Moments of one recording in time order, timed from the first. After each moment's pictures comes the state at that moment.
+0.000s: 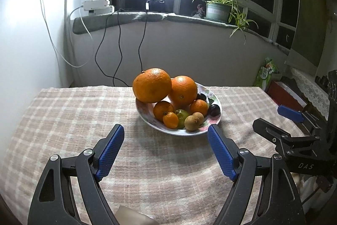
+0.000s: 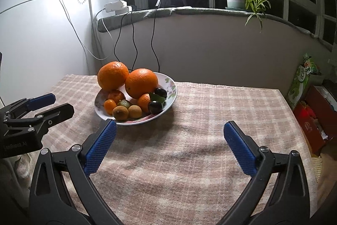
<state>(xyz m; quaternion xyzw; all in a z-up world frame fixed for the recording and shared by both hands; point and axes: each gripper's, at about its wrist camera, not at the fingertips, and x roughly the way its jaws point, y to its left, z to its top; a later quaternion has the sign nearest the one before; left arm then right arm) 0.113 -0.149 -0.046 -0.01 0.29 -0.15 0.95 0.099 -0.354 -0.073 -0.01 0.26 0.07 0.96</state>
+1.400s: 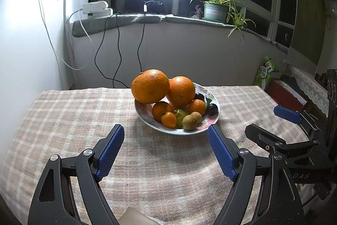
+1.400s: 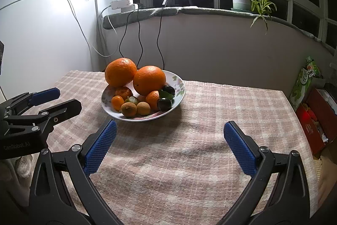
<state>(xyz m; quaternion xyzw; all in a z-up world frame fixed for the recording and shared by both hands) 0.109 -0.151 -0.043 0.00 0.28 -0.15 0.95 0.094 -0.341 -0.075 -0.02 0.27 0.08 0.96</state>
